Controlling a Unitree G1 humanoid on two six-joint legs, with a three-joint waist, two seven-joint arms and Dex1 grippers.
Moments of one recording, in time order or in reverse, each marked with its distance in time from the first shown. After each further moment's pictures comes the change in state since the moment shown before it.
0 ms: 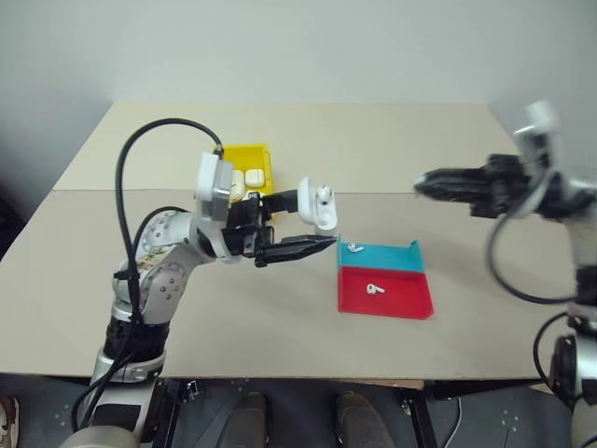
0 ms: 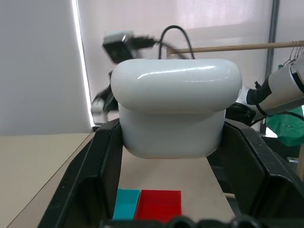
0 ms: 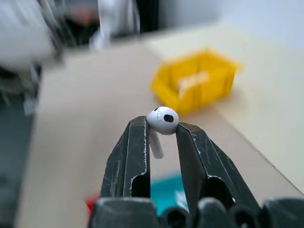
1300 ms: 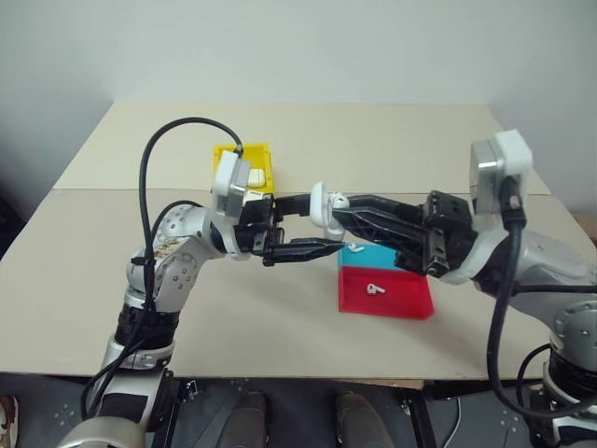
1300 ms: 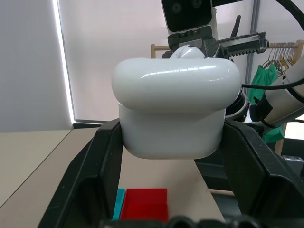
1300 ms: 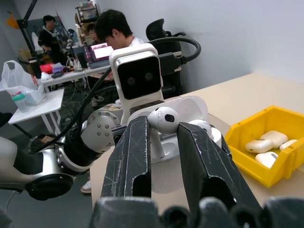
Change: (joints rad) left arm -0.048 -0.017 -0.039 0.065 0.014 0.023 -0.052; right arm 0.218 0.108 0.143 -0.669 0.614 -0.005 -0.877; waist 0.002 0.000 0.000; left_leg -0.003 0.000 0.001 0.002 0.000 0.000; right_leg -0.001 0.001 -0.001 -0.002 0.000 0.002
